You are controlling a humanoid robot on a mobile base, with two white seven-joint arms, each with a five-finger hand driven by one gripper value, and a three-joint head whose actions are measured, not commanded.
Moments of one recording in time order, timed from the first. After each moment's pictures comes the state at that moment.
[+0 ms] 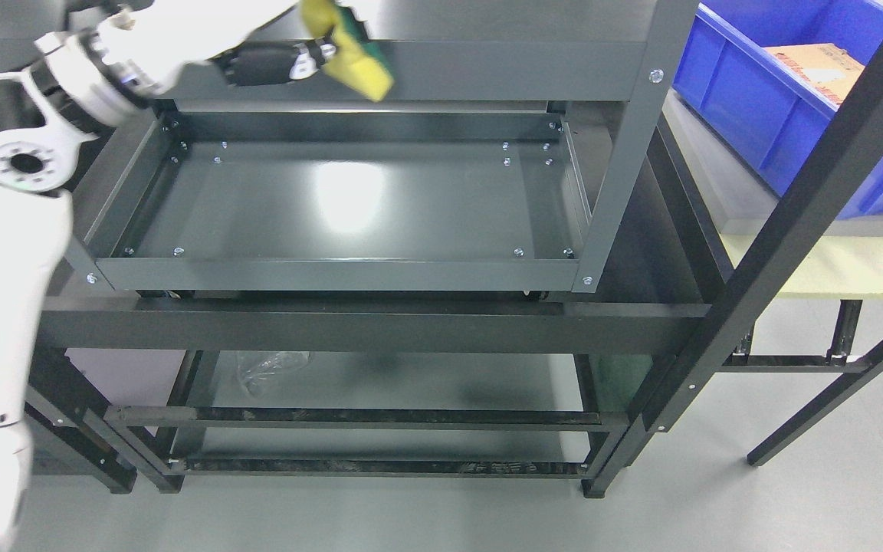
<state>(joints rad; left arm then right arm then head) -1.14 0.36 -0.26 -1.25 -0.41 -0.79 -0.41 -0.07 0.00 -0.21 0.00 -0.11 0.08 -0.07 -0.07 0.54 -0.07</state>
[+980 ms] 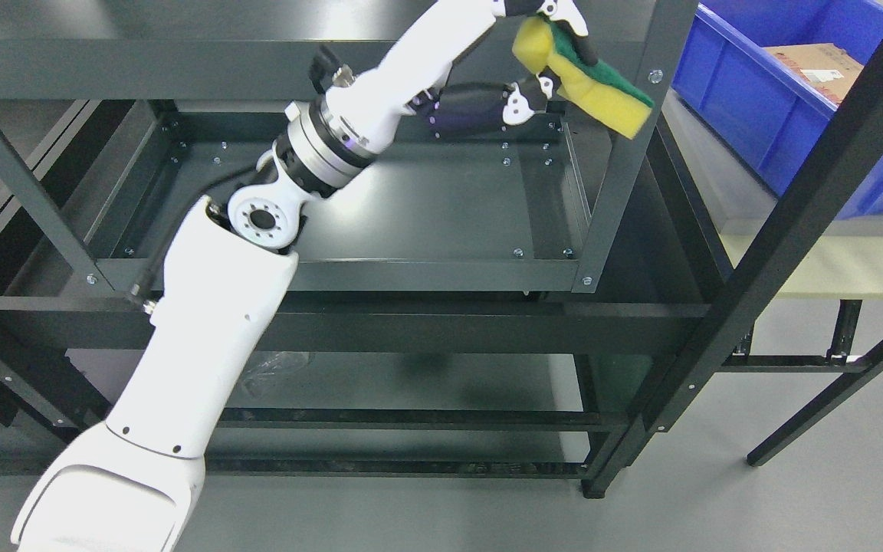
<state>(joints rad) -0.96 0.07 -0.49 -1.25 0.06 -0.79 -0.27 -0.07 0.00 -0.21 0.00 -0.11 0.08 -0.07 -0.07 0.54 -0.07</state>
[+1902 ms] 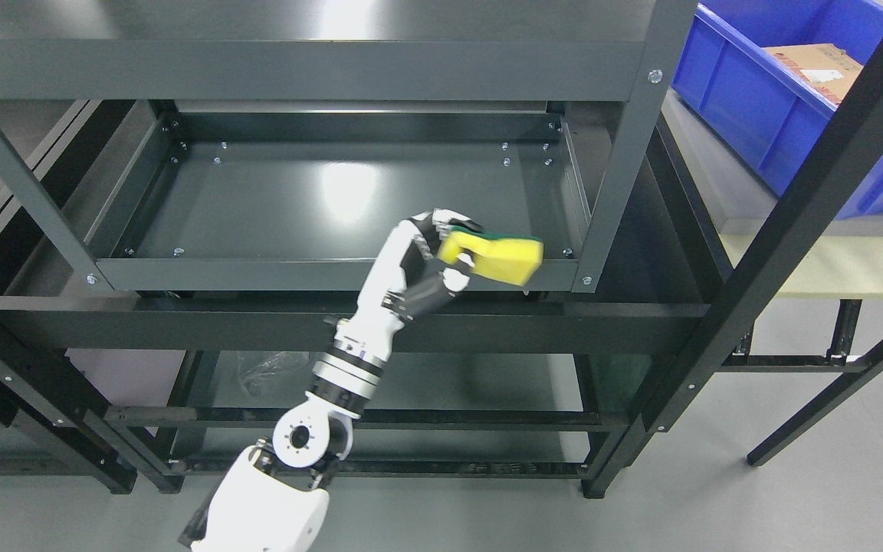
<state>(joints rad) -0.43 0.01 -0.35 -1.47 0.21 -0.21 -0.03 -0.07 0.00 -0.21 0.00 -0.11 0.08 -0.07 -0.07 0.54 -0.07</state>
